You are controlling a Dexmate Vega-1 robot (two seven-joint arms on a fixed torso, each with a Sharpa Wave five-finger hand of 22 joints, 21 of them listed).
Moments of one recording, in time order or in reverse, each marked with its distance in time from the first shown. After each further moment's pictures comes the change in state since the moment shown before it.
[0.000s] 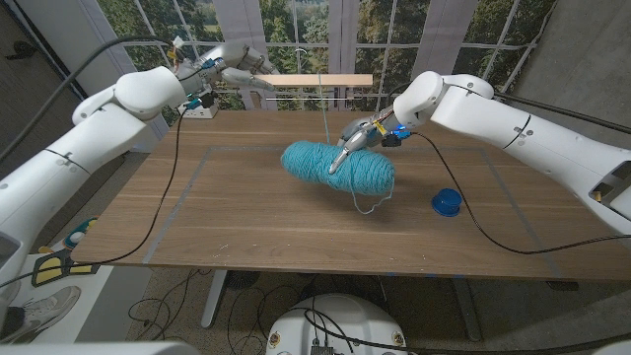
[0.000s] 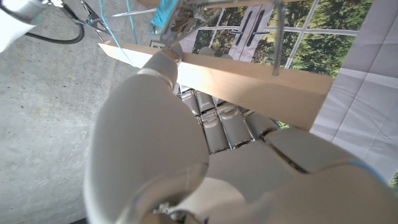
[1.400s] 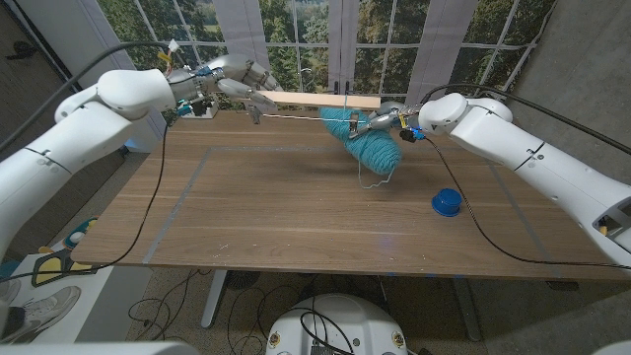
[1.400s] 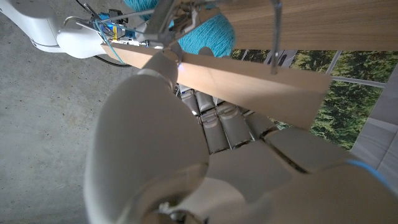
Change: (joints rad) left arm 0.005 0.063 0.008 0.003 -0.131 -0.023 -0.208; left_hand 0.000 0.000 0.005 -0.005 -0.014 0.003 -0.003 -0.011 0.000 -0.002 -0.009 -0.003 0.006 0.010 -0.011 -0.041 -0.035 -0.013 -0.002 0.008 -0.002; right arm -0.196 0.012 0.210 0.082 0.035 0.092 -0.445; right_hand 0.000 0.000 -0.004 0.021 0.009 0.007 0.007 0.004 0.008 0.039 0.003 -0.044 -0.044 -0.158 0.025 -0.203 -0.162 -0.098 0.005 -0.020 -0.010
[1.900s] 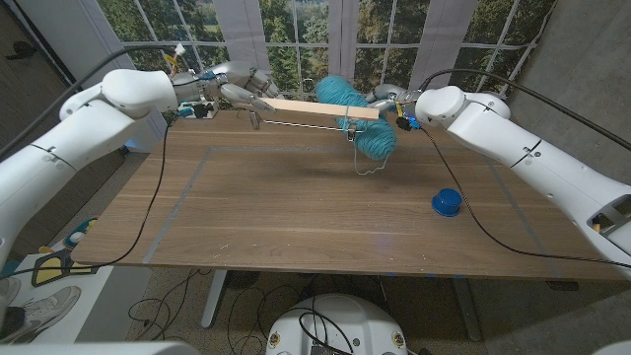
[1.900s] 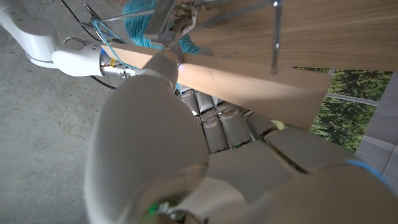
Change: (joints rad) left arm -0.040 -0.007 0.036 0.030 0.009 0.020 -0.059; left_hand 0.000 0.000 0.003 -0.003 -0.007 0.000 0.000 -0.005 0.000 0.000 0.000 -0.002 0.006 0.000 0.000 -0.001 -0.005 -0.005 0.005 0.008 0.003; right arm 0.007 0.026 0.016 -0.024 -0.071 0.054 -0.086; right_hand 0.000 0.000 0.000 0.000 0.000 0.000 0.000 -0.001 -0.003 0.005 -0.005 0.004 0.007 0.012 0.000 -0.016 -0.019 0.000 0.000 0.000 0.000
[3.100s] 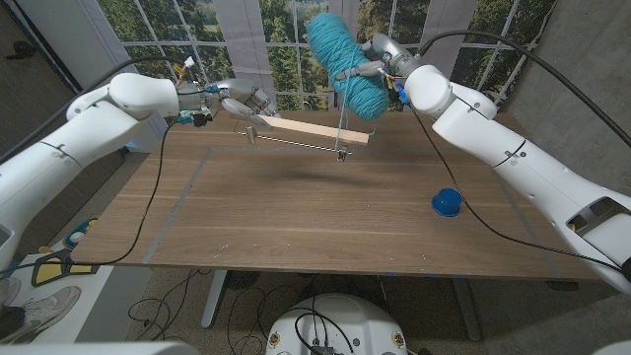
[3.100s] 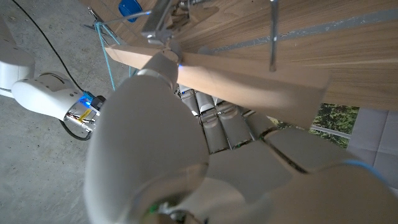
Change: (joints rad) left arm -0.060 -0.008 0.078 0.080 0.052 0.024 -0.102; left_hand 0.000 0.000 0.000 0.000 -0.007 0.000 0.000 -0.004 0.000 -0.005 -0.005 0.003 0.012 0.011 -0.011 -0.009 0.003 -0.005 -0.005 0.008 0.000; right arm -0.016 0.091 0.025 -0.064 -0.264 0.073 -0.259; right_hand 0.000 0.000 -0.011 0.011 0.011 0.005 -0.006 0.005 -0.011 -0.008 -0.011 0.012 0.004 -0.028 0.002 -0.061 -0.028 -0.011 0.000 -0.018 -0.002
